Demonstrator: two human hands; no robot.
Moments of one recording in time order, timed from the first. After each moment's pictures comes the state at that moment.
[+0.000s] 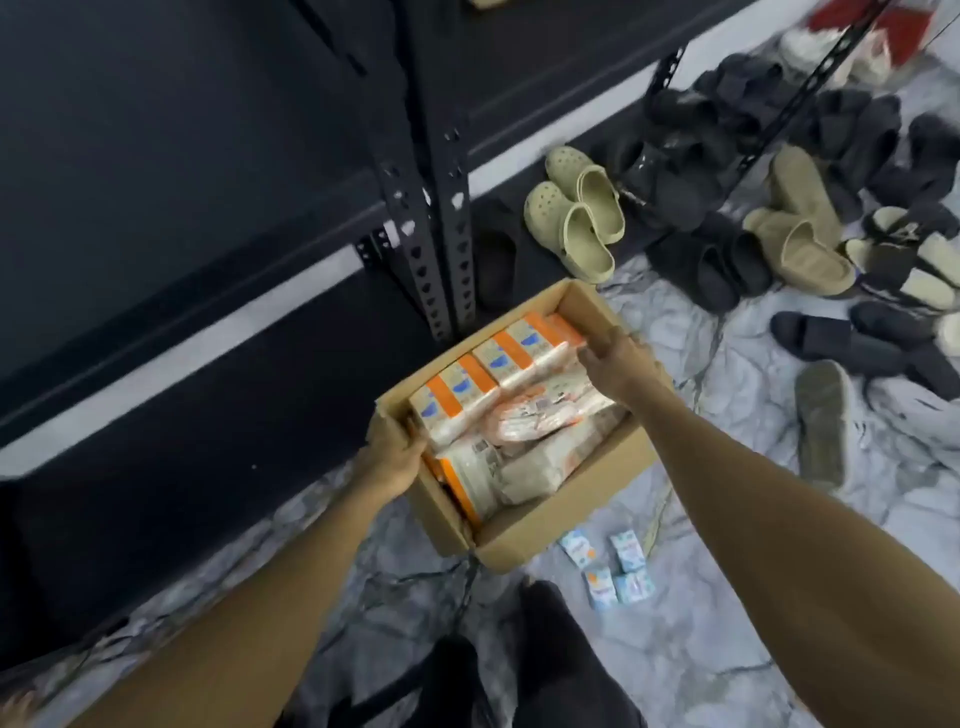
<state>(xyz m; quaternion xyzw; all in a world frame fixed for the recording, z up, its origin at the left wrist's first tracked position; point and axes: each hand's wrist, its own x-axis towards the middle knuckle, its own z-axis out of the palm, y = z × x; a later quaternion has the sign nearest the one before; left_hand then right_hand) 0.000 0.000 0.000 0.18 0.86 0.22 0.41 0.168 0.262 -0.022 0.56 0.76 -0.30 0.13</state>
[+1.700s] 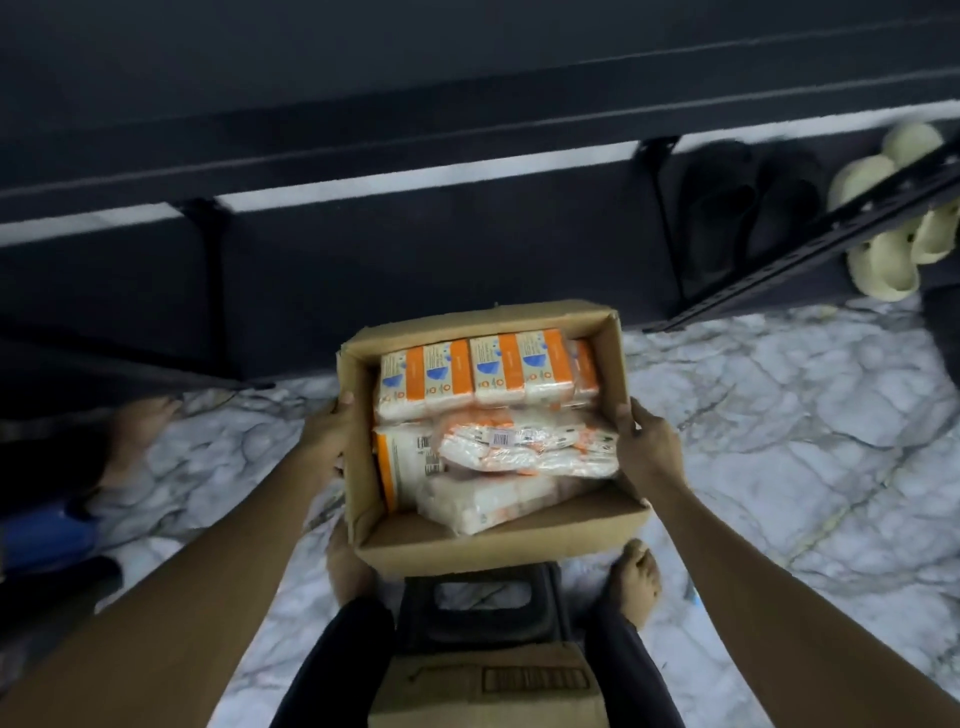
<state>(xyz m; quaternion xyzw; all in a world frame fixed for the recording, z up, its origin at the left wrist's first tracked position) -0.107 -0.397 -0.076 -0.33 0.76 0.43 0.37 0.065 -0.067 -0.102 0.46 0.80 -0.34 0.16</state>
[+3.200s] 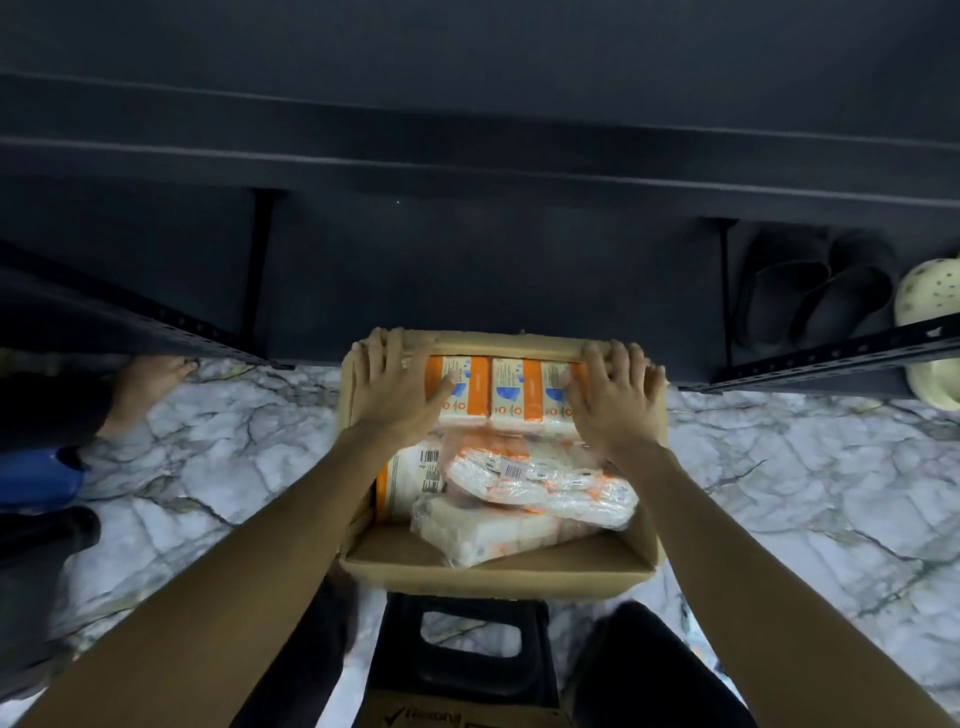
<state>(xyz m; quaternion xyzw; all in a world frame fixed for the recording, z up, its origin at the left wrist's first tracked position) -0.145 -0.363 -0.112 0.14 0.97 0.03 0.20 -0.066 -0.093 -0.117 0.16 0.97 -0.10 0.18</state>
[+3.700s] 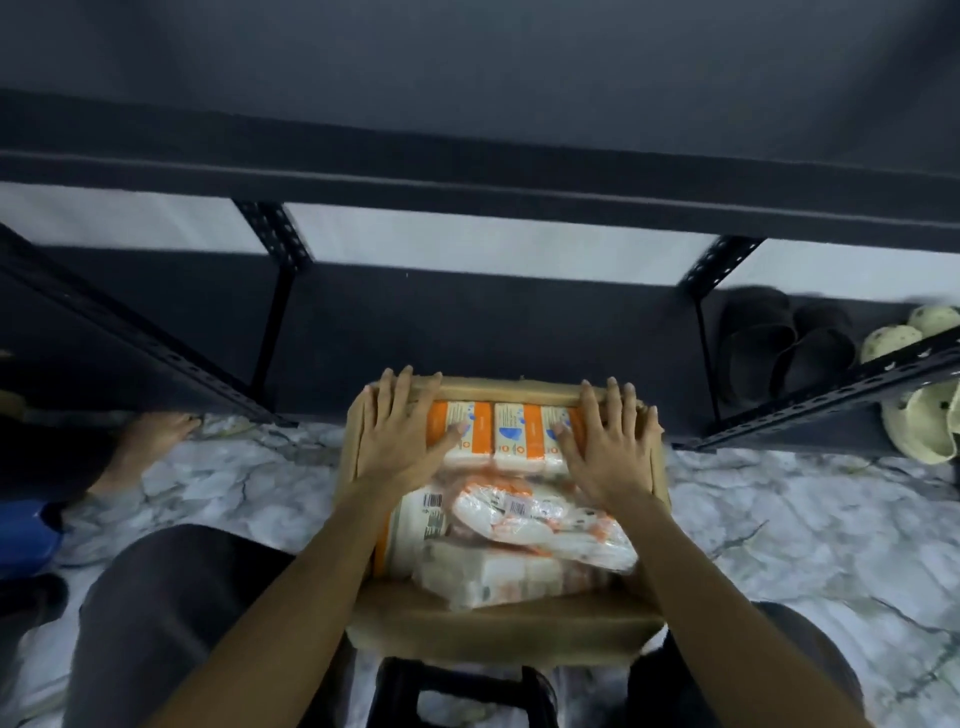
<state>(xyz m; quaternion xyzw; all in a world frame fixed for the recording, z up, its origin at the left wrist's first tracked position) -0.128 -0.374 -0.122 0.15 0.98 0.10 0.12 -0.047 -0.098 -0.138 0.14 0.98 -0.07 0.10</state>
